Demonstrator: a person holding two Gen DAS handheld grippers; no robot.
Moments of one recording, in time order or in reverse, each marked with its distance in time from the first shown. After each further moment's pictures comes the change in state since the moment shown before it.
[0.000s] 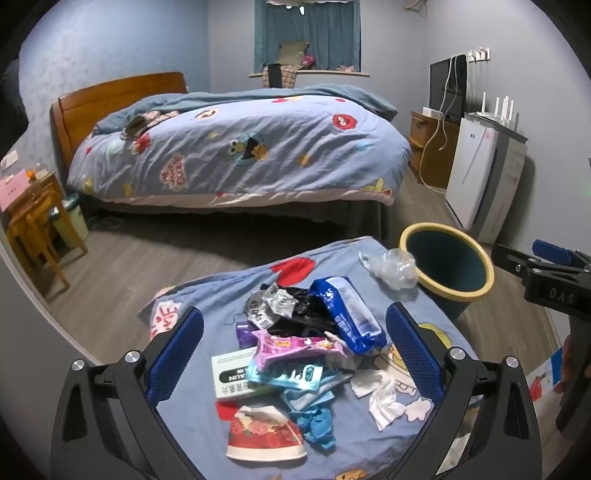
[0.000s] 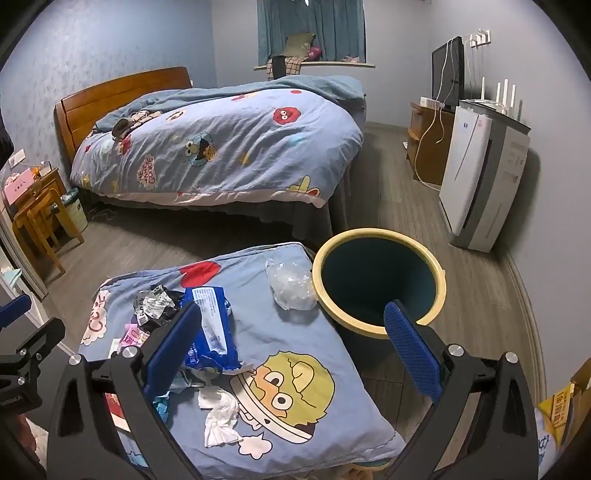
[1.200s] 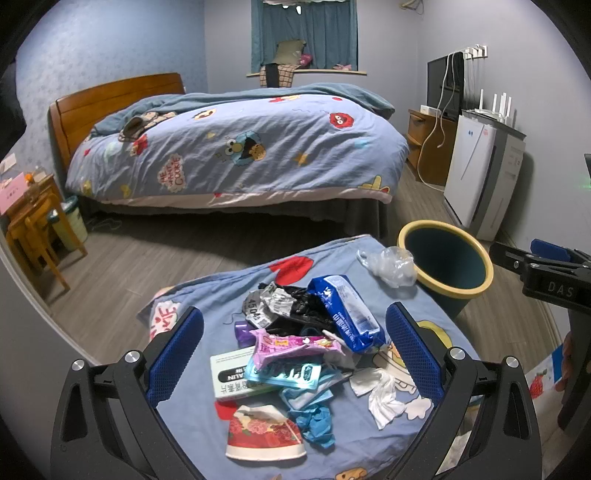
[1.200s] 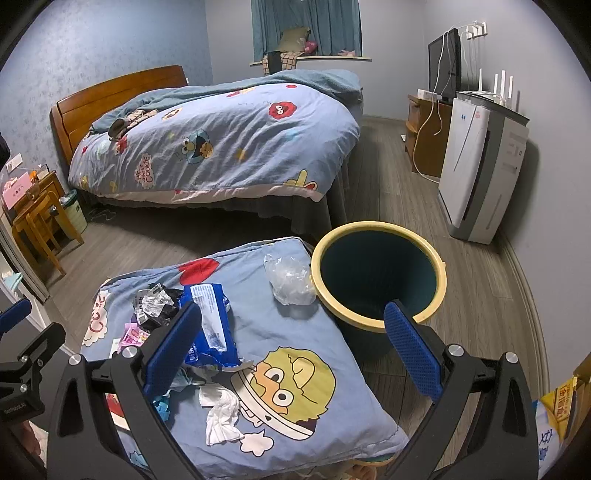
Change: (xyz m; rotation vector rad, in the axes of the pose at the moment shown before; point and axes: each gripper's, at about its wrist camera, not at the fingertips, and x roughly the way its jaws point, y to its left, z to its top) left arm 0.001 -0.001 0.000 0.006 0.004 0.005; right arm -0.001 -0.001 -0.001 0.014 0.015 0.005
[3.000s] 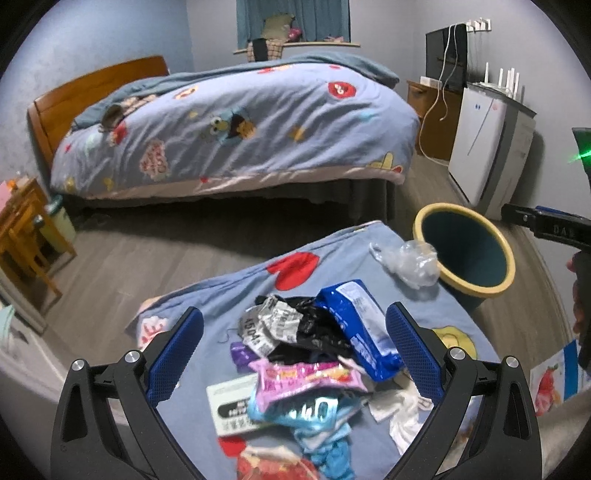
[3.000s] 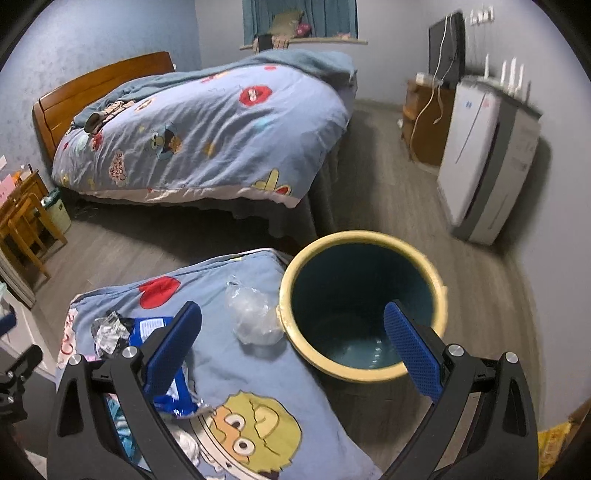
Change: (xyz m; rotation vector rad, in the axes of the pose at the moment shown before) left arm 0.087 0.006 0.031 0.046 0.118 -0.017; right arm 0.101 -0.050 0.060 0.034 0.113 0.005
